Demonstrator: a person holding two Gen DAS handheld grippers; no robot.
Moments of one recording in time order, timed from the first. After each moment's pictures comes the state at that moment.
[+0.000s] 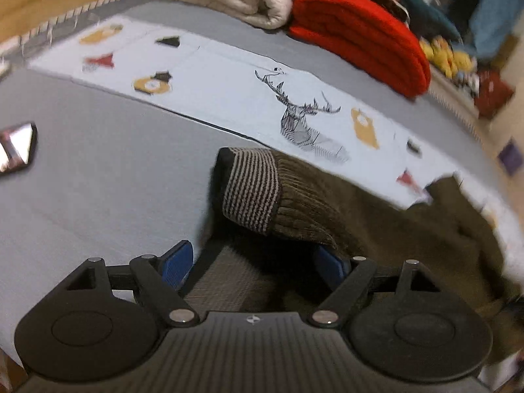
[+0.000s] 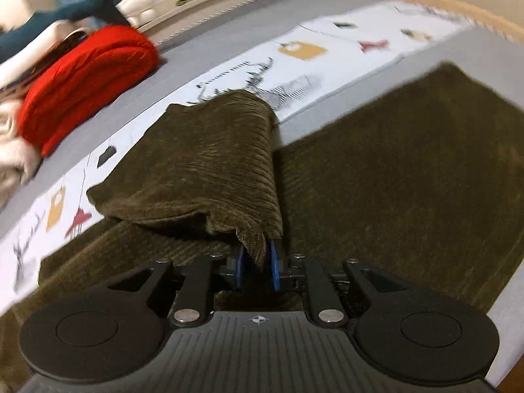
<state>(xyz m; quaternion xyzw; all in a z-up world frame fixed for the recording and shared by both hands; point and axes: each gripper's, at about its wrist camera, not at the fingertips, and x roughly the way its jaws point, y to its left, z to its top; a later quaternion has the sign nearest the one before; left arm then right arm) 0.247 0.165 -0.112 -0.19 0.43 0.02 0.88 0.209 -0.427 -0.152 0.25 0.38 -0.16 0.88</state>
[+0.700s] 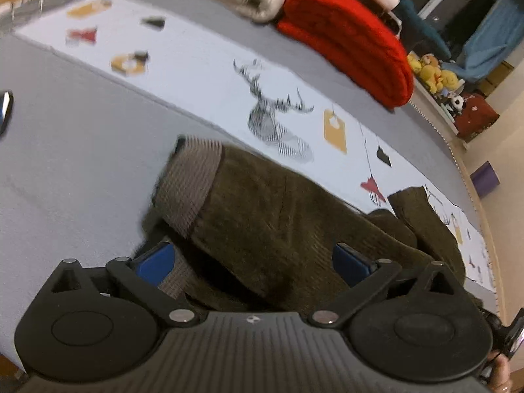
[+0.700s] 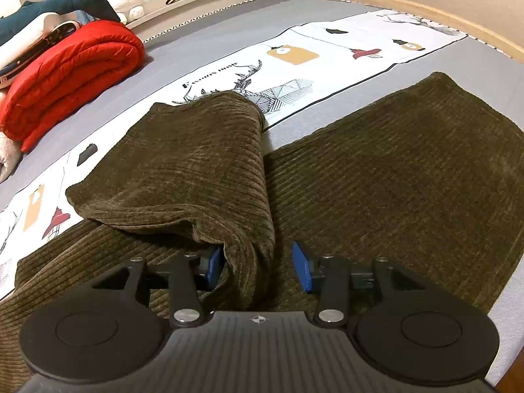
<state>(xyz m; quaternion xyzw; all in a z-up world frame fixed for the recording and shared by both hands) 0.251 0.145 -0.106 -0.24 0.44 -0.01 0.86 0.222 -0.418 -0.158 0.21 0.39 -0.19 0.88</state>
